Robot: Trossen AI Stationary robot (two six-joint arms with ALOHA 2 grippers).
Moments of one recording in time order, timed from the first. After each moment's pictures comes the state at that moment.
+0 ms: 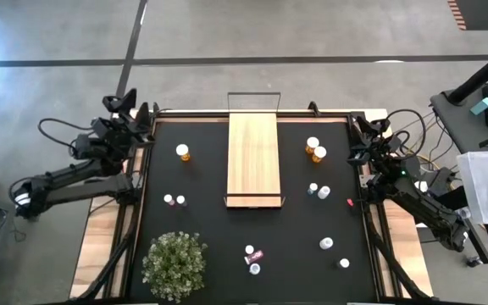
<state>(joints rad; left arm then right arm) 0.47 0.63 0.44 1.04 -0.12 0.17 -0.78 0.11 0.01 0.74 -0.10 0.10</state>
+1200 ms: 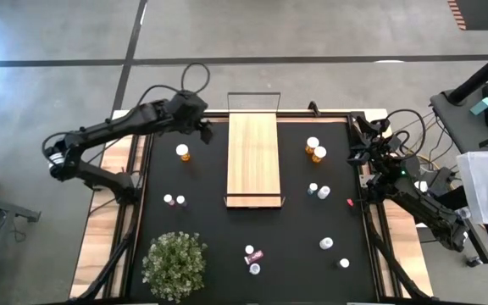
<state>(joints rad) 0.47 1.30 1.24 -0.72 -0.21 -0.26 -0.78 0.11 0.01 0.74 -0.10 0.10</state>
